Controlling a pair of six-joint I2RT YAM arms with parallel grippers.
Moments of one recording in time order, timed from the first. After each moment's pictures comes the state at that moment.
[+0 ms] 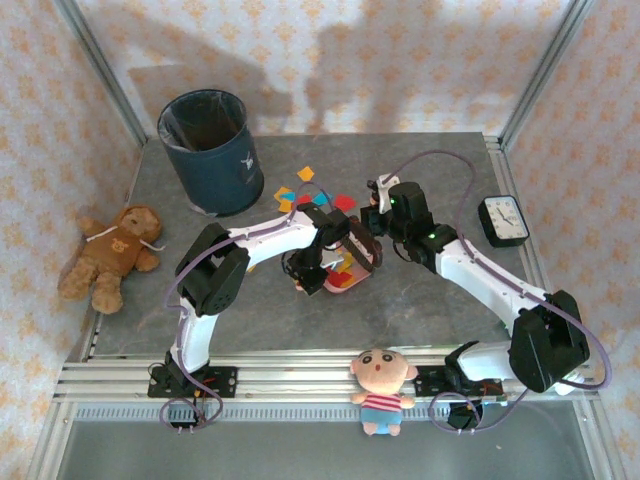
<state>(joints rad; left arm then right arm) -0.74 2.04 1.53 -1.25 0.09 0.04 0.51 1.32 0.92 -0.18 -0.02 0.19</state>
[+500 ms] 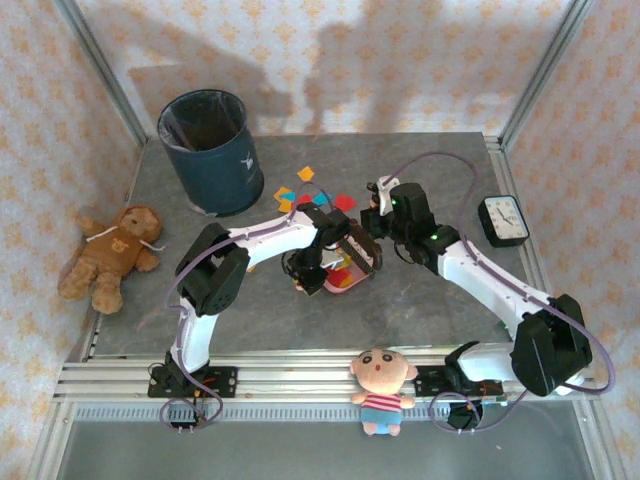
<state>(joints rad) -0.74 2.04 1.53 -1.24 0.09 0.04 0.51 1.29 0.92 -0.22 -0.04 0.20</state>
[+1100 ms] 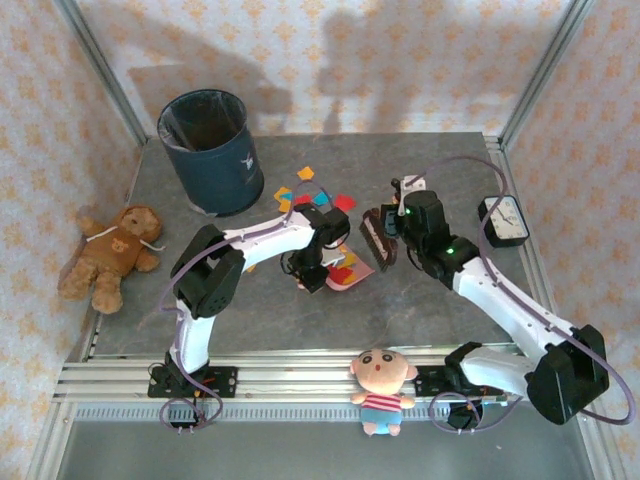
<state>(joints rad) -0.74 2.00 1.51 -1.19 0.09 0.03 0.51 1.13 0.86 -0.24 0.21 0.28</state>
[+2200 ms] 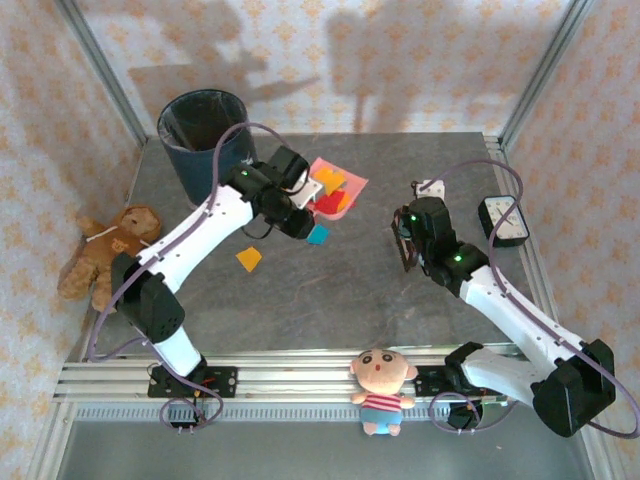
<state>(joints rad) -0.54 1.67 1.67 -1.14 0.18 -0.05 0.51 1.06 0.84 -0.31 0.46 0.28</state>
